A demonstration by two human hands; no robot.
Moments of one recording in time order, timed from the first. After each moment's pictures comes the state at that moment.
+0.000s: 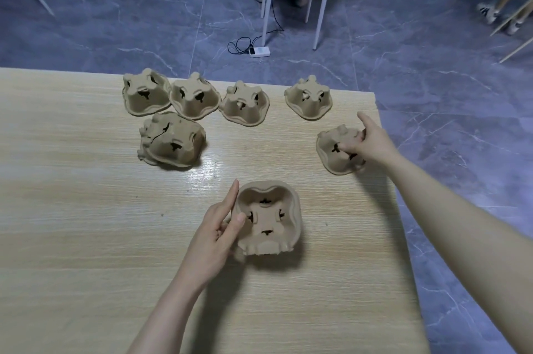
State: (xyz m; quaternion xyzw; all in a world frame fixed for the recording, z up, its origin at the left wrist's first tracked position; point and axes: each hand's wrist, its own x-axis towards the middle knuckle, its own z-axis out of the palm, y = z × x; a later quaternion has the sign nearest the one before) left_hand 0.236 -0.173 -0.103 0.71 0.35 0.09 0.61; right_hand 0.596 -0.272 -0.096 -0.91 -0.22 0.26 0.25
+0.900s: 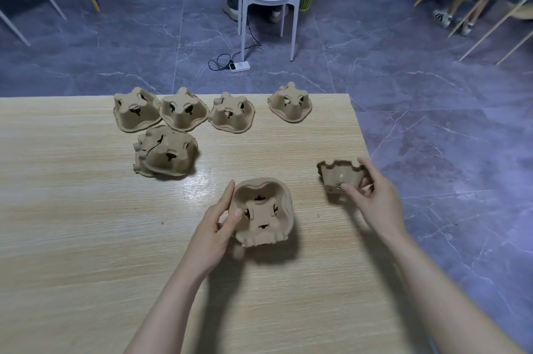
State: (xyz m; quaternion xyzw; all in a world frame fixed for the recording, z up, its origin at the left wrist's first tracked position) left_hand 0.238 -0.164 -0.099 0.70 0.34 0.07 0.63; right_hand 0.479 -0.373 -0.084 -0.92 -0.20 0.09 0.32
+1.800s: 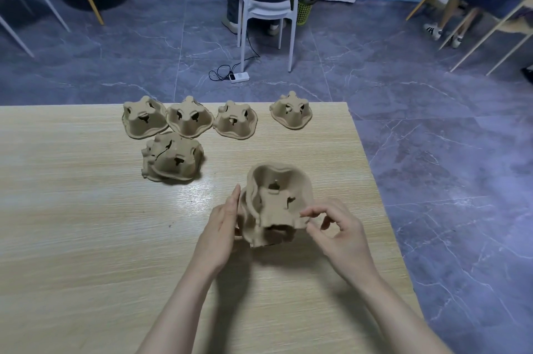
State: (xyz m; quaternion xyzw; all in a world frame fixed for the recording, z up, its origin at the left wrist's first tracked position) left_hand 0.239 -0.165 -0.091 0.70 0.36 0.05 0.62; right_hand 0.368 -0.343 -0.043 -0.78 -0.34 0.13 0.51
